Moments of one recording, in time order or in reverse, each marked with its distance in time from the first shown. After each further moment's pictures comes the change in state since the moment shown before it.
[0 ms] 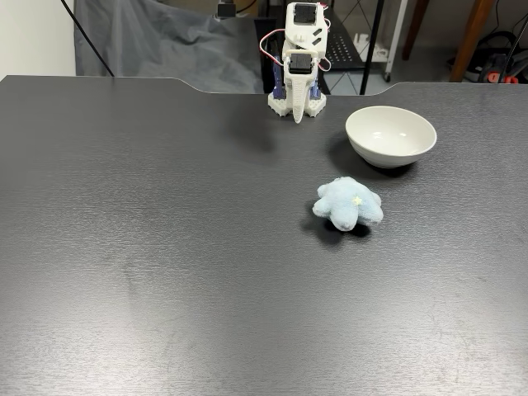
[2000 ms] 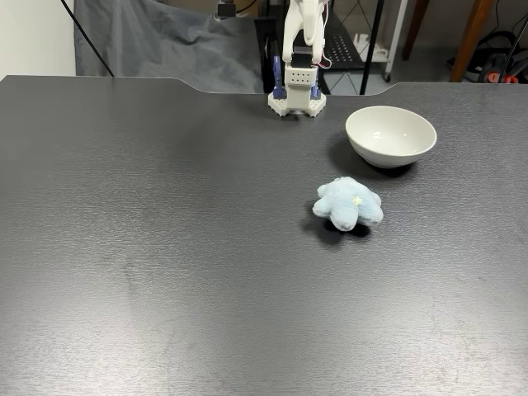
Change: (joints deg) arm -0.7 -51.0 -67.0 4.9 0.0
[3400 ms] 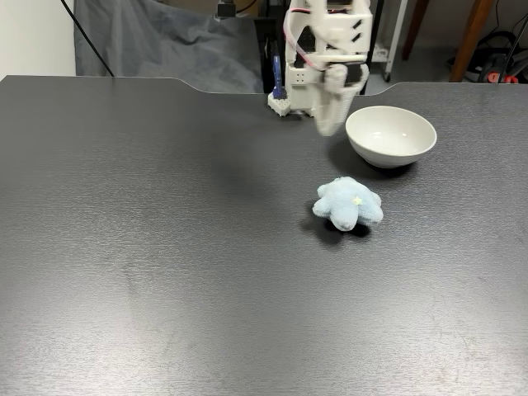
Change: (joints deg) arm -12.2 -45.5 -18.0 4.5 -39.9
